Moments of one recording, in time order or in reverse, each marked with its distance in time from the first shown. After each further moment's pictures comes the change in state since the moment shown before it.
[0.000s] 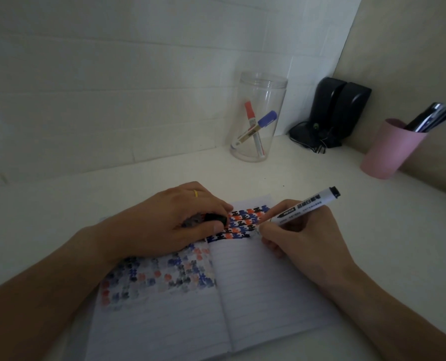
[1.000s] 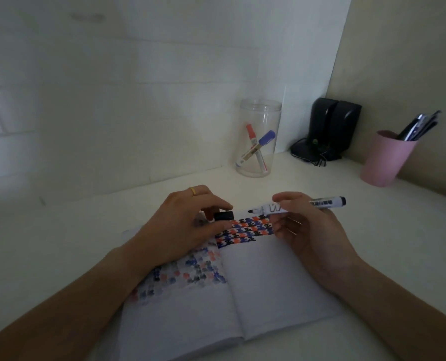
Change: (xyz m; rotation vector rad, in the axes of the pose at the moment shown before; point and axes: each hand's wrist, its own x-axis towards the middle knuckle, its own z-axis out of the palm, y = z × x) left_hand -0.005 0.020 0.002 0.068 0.338 -0.134; right_hand 0.002 -0.010 -0.001 0.784 -0.022 0.150
